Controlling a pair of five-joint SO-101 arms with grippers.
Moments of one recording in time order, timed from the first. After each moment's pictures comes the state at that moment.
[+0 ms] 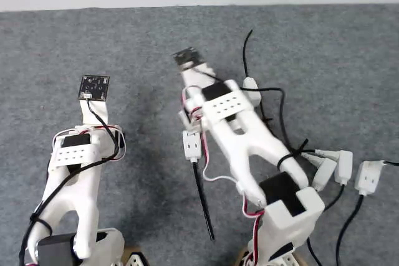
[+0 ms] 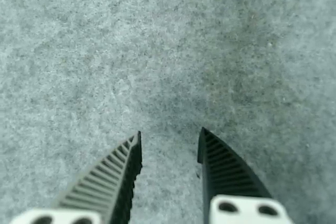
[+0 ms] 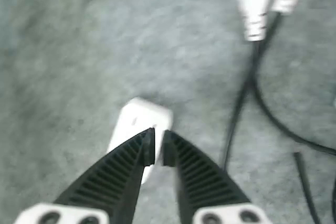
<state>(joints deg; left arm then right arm) -12.6 -18.2 55.3 40.7 -5.6 -26.4 11.8 6.5 63.3 -1.1</state>
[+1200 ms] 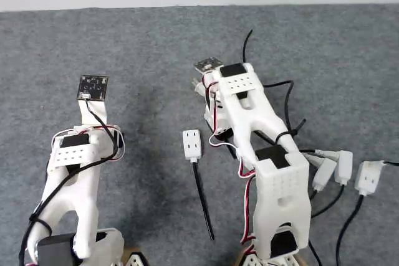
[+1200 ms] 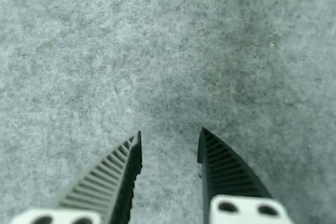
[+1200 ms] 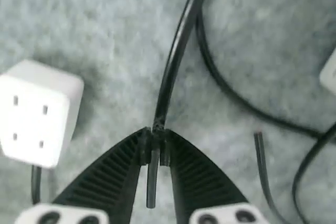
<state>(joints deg) -13.2 -18.2 55.3 40.7 -5.6 -17.9 32.7 -15.4 86.2 11.0</state>
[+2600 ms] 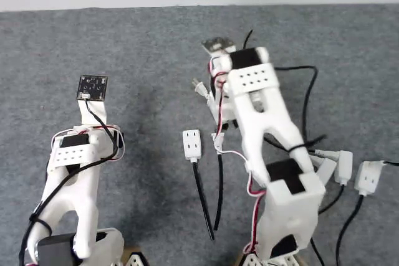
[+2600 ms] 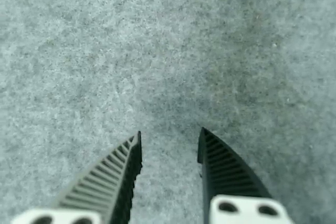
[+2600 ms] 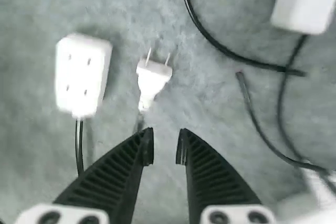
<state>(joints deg) -13.2 -18.2 55.3 40.7 -5.6 -18.4 21.3 -15.4 93.2 1.3</state>
